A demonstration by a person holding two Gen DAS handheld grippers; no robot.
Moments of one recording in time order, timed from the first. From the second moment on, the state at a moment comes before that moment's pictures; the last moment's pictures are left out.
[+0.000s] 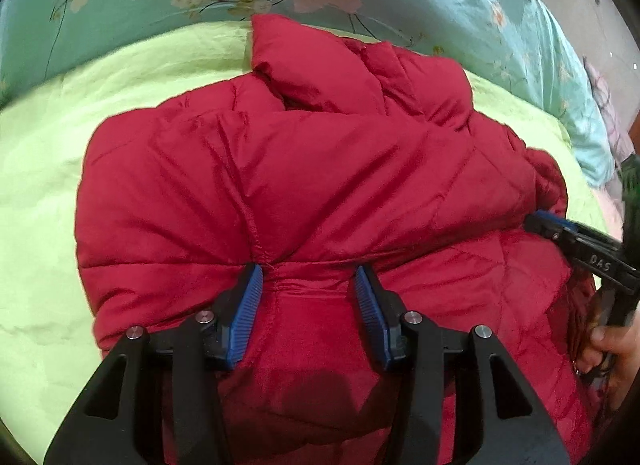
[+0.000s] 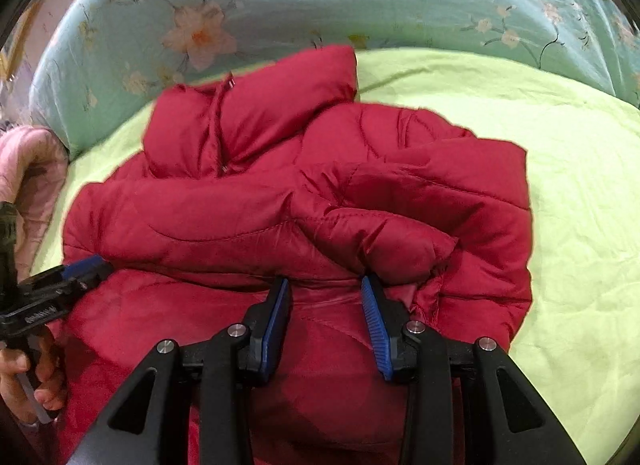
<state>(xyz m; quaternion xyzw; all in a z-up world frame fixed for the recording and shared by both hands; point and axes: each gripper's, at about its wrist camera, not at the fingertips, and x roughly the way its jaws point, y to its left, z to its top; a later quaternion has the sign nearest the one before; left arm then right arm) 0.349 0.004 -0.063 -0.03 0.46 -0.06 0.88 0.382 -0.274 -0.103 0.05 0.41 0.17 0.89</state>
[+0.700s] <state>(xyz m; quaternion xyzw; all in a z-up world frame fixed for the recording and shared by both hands) 0.313 0.015 -0.060 -0.03 0.47 -0.03 0.88 0.324 -0.297 -0.087 0.05 0.42 0.14 0.90</state>
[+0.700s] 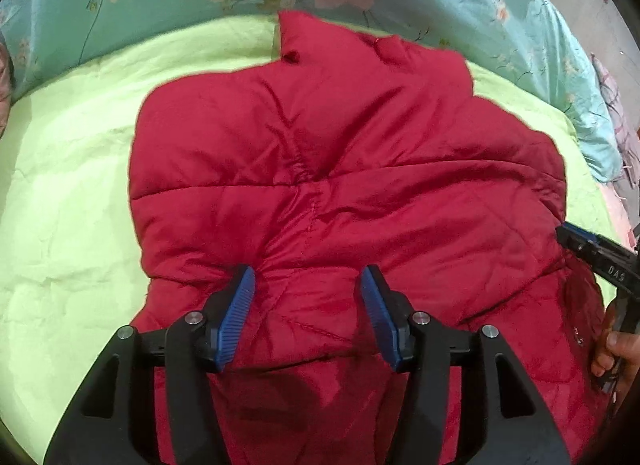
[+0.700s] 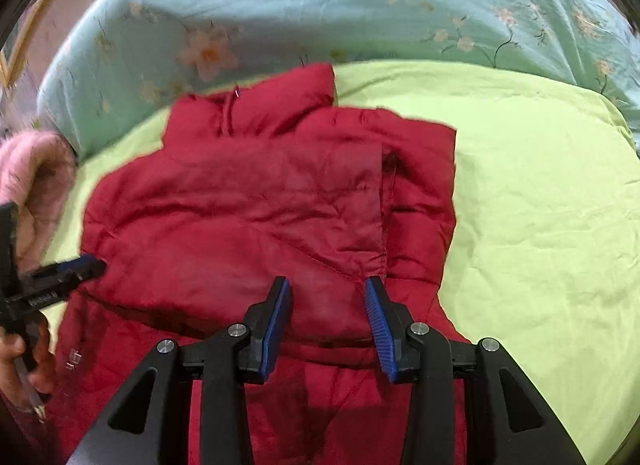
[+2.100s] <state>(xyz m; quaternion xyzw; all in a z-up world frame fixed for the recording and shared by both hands) 0.065 0.083 -0.037 -0.15 0.45 0.00 0.88 0.100 -0.400 -0.080 0.17 0.41 0.13 0.89</state>
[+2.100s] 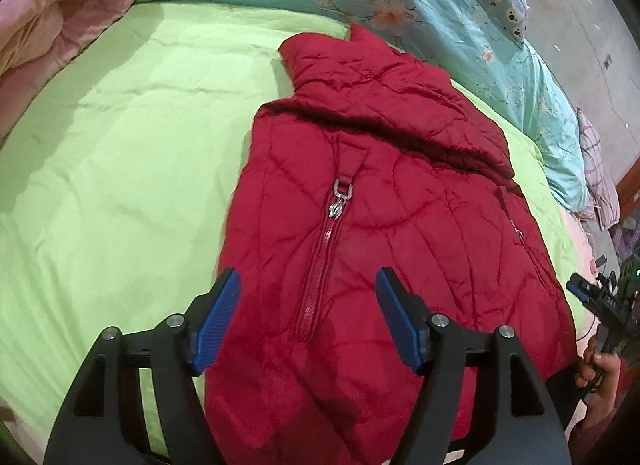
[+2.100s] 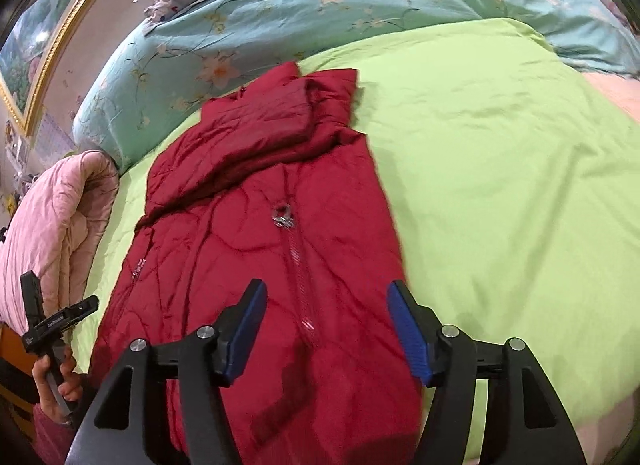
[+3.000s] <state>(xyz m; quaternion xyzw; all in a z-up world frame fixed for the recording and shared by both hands) -0.006 0.074 -0.090 -0.22 0.50 -0.01 0.84 0.011 -0.407 -0.123 0.22 0.45 0.14 0.86</state>
